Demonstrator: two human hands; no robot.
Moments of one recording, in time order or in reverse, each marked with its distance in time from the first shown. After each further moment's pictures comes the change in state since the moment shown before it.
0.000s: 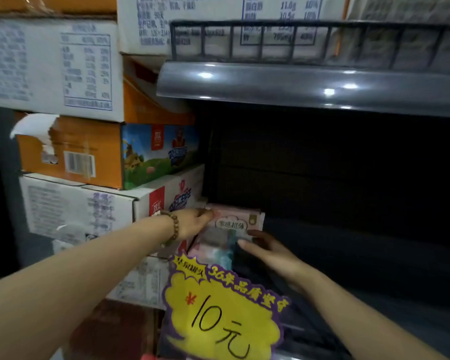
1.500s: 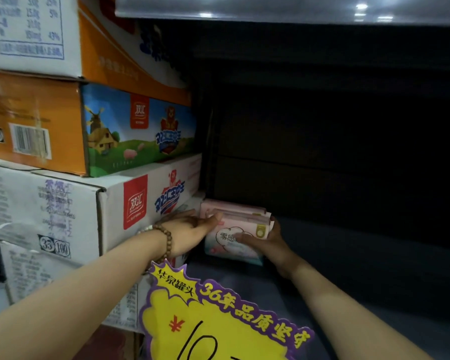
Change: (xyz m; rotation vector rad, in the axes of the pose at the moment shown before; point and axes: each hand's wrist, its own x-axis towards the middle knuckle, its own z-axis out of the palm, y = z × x) left_hand 0.034 -0.017 0.034 0.091 0.016 0.018; right_hand 0.118 0.068 -0.011 0.219 0.150 -0.078
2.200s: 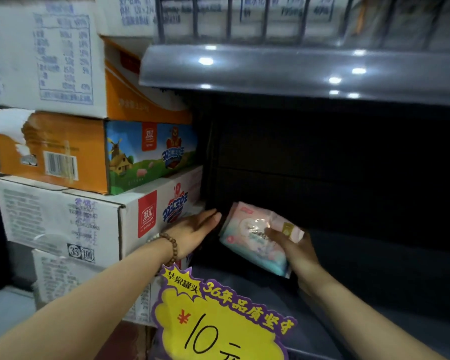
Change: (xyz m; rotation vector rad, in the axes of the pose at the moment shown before) left_hand -0.004 -0.003 -0.001 -0.268 0.109 0.135; right_hand -0.057 -0.040 -0.024 0.180 0.238 -0.017
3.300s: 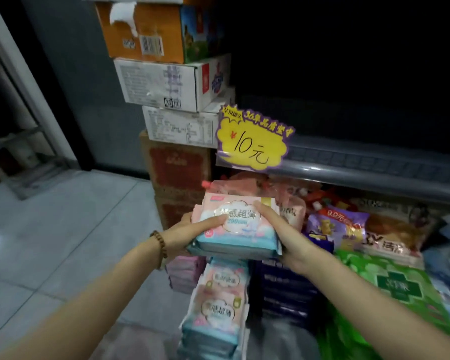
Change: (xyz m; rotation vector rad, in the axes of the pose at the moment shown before) left_hand -0.359 -0.010 0.085 -0.892 -0.253 -0.565; right_hand -0.381 0.012 0.013 0.089 -0.314 0.679
